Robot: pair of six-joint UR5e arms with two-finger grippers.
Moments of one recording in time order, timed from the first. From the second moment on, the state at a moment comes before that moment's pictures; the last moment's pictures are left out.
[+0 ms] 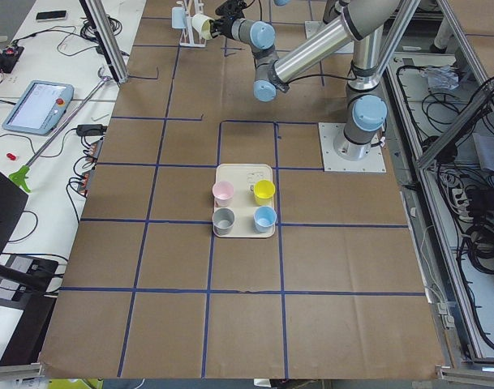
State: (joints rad) left arm -1.66 -1.84 -2.11 0.35 0.84 0.11; right arm 1.67 -1.47 2.24 -3.53 -1.12 1.51
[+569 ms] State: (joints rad) left arm -1.66 -1.82 -2.14 0.35 0.84 0.11; right arm 1.69 -1.44 2.16 -3.41 -1.12 1.50
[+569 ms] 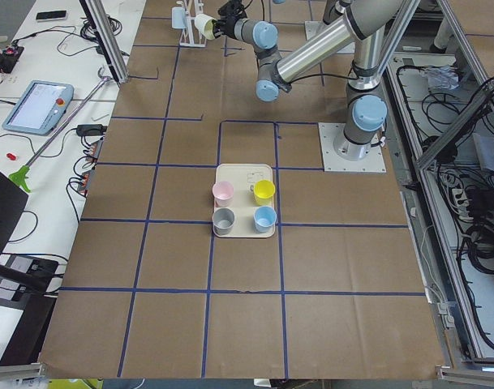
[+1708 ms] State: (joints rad) left arm -1.66 -1.81 -2.15 0.35 0.84 0.10; right arm 1.76 -1.26 1.99 -3.39 -1.12 1.50
